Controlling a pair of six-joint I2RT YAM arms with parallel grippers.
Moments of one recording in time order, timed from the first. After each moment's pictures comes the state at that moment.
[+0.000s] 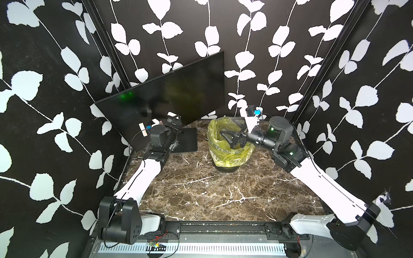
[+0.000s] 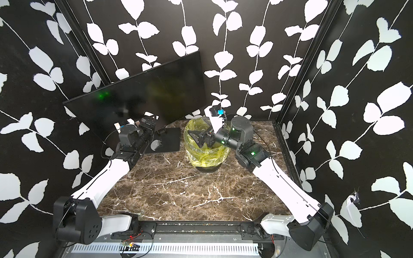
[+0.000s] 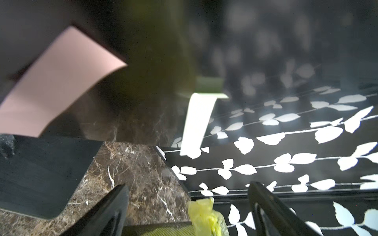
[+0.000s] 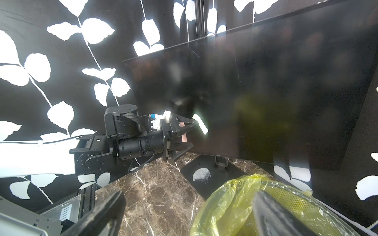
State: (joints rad) left arm -0.18 1.30 0.93 0.23 0.04 -1.23; right arm 0.66 1.27 1.36 -0.11 -0.39 0.13
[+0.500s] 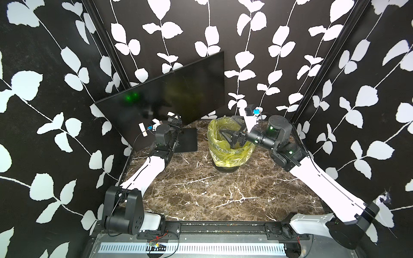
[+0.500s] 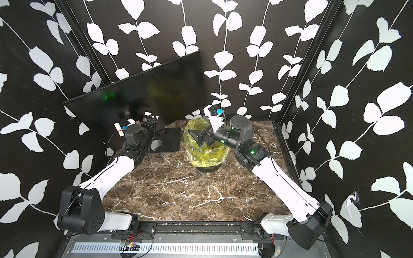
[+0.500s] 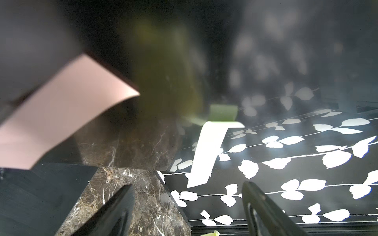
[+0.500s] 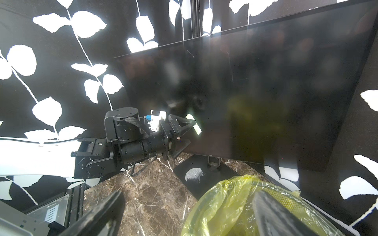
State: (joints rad) left arm -0.22 1.38 0.94 0.35 -0.11 -1.25; right arm 0.66 1.28 1.38 -0.12 -0.35 0.09
